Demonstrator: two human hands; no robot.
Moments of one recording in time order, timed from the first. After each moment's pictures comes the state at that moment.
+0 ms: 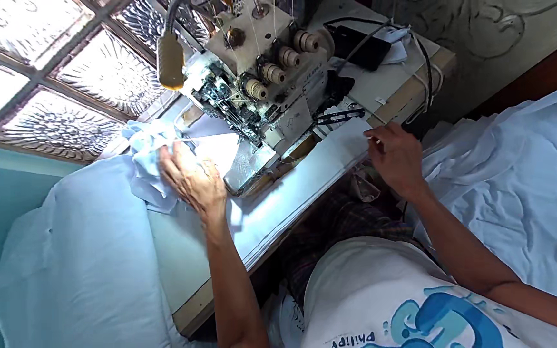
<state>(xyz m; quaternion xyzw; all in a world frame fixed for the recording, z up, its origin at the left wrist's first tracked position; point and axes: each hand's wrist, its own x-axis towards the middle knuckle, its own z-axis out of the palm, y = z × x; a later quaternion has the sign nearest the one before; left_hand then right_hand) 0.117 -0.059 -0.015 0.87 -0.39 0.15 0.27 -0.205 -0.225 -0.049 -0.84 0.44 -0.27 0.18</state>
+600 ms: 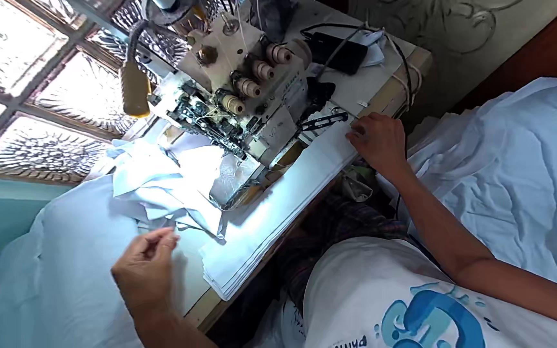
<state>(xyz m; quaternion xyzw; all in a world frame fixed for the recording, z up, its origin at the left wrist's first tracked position) 0.116 0.063 0.024 0.86 -0.40 -0.04 0.33 -0.197 -0.261 -0.052 -0.83 0.48 -0.22 0.19</state>
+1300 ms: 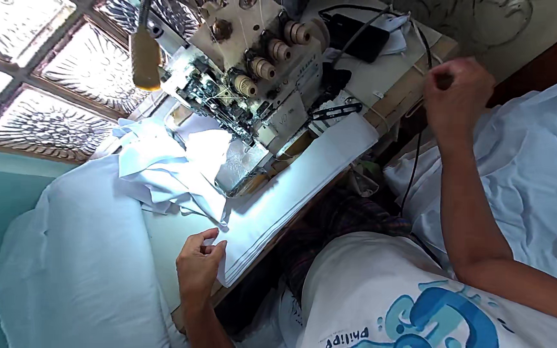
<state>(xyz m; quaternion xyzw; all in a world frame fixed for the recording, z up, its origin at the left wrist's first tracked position) 0.071 0.079 -0.022 0.91 -0.30 -0.15 0.26 -0.242 -0.305 -0.016 -0.73 0.59 -0.30 0.18</state>
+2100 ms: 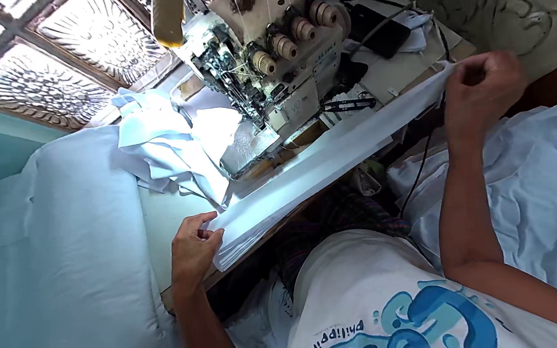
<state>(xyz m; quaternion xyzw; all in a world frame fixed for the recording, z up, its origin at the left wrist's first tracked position) 0.071 0.085 -0.021 0.91 -0.28 -0.18 0.26 -0.240 -0.309 -0.020 -0.72 0.56 -0.39 0.11</state>
